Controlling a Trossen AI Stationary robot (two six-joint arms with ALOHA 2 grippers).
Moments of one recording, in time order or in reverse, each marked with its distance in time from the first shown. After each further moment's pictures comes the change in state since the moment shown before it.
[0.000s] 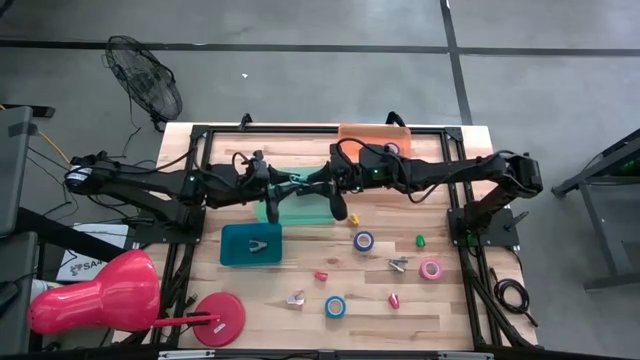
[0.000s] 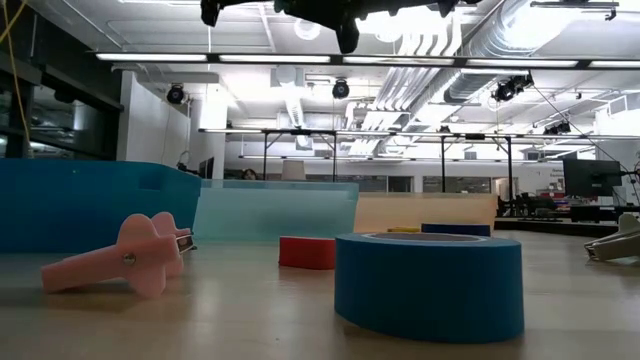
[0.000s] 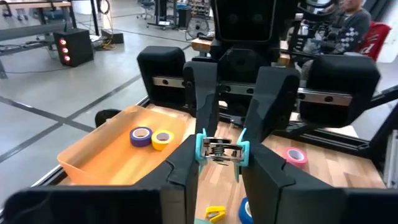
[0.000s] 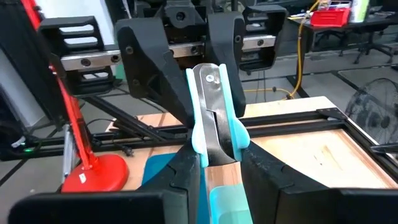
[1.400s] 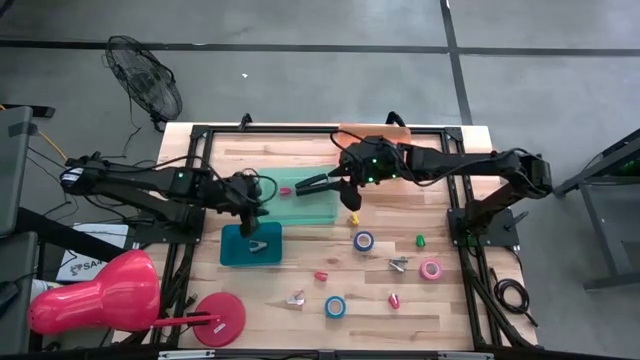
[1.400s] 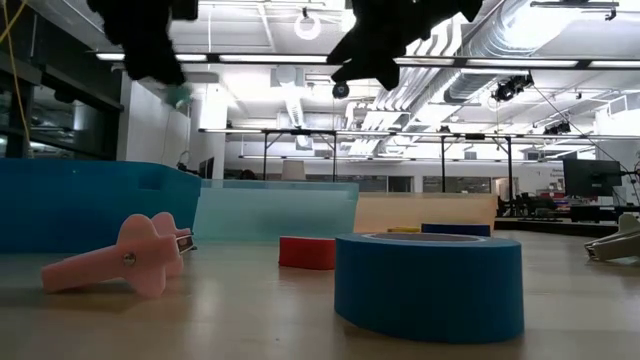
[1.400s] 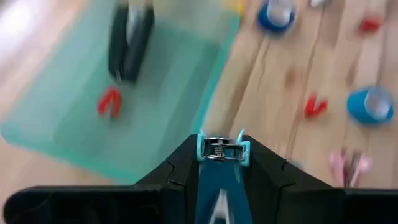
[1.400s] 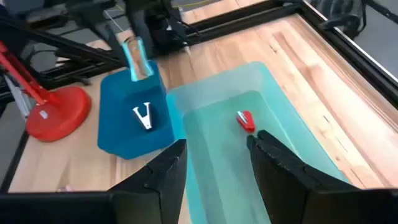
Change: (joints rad) left arm 0.000 -0.073 -0.001 -0.801 0.237 -0.321; right arm -0.091 -0.085 0.000 -0.479 0.019 0.079
